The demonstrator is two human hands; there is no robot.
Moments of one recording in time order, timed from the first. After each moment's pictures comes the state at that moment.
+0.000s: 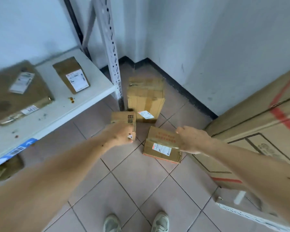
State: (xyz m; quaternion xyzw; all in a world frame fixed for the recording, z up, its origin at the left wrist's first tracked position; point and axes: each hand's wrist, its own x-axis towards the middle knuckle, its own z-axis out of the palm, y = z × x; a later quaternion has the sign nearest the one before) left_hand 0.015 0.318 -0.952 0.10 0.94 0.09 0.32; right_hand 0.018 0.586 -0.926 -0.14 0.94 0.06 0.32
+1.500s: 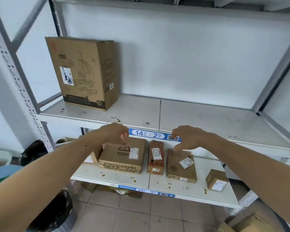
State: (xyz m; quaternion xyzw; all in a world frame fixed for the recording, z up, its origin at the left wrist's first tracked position) left_hand 0.459 -0.172 -0.442 -0.32 0.93 0.15 0.06; right_hand 0.233 0.010 -0.416 -0.59 0.80 0.12 0.09
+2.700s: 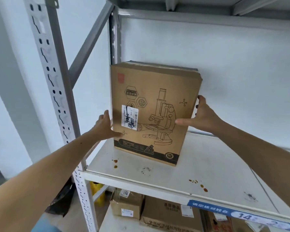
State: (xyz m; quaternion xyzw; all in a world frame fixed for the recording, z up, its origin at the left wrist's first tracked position) left_hand 0.592 -0.690 -0.435 -0.46 0.82 0.27 -0.19; right_hand 0.318 -0.473 -0.347 -0.48 0.80 -0.36 0.09
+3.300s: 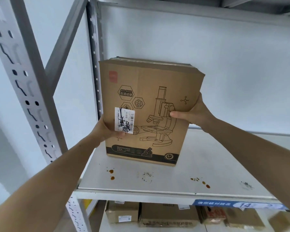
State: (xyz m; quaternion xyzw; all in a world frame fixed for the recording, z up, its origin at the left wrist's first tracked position) left_hand 0.553 -0.753 -0.468 -0.32 0.73 0.54 -0.26; right_hand 0.312 -0.512 -0.365 -0.40 0.74 -0.52 0.13
